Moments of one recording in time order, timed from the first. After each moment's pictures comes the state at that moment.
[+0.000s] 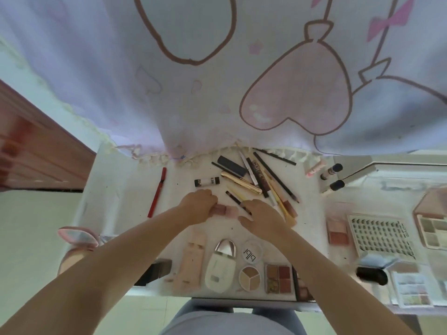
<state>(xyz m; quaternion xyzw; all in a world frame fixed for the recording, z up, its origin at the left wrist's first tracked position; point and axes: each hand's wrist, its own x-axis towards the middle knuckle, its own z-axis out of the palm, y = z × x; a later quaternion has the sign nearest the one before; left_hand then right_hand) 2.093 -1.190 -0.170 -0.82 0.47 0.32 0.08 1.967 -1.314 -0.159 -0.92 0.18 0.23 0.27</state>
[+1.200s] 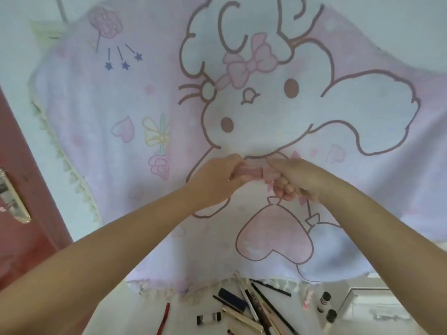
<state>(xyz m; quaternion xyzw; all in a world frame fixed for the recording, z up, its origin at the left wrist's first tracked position) 2.114 -1.230 0.162 -0.82 0.49 -0.05 -0.29 2.018 -1.368 0.178 -0.82 0.22 -0.10 0.52</state>
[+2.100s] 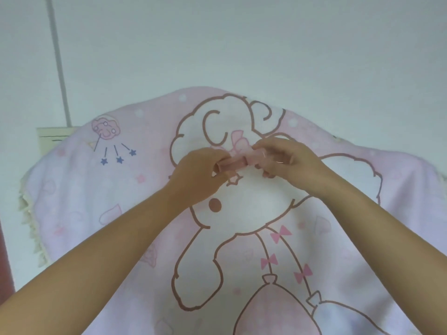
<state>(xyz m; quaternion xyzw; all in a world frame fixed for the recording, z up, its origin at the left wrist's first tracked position) 2.142 -1.244 0.286 -0.71 0.54 -0.35 -0.28 2.019 -1.390 0.294 -0.87 -0.04 -0.36 0.34</state>
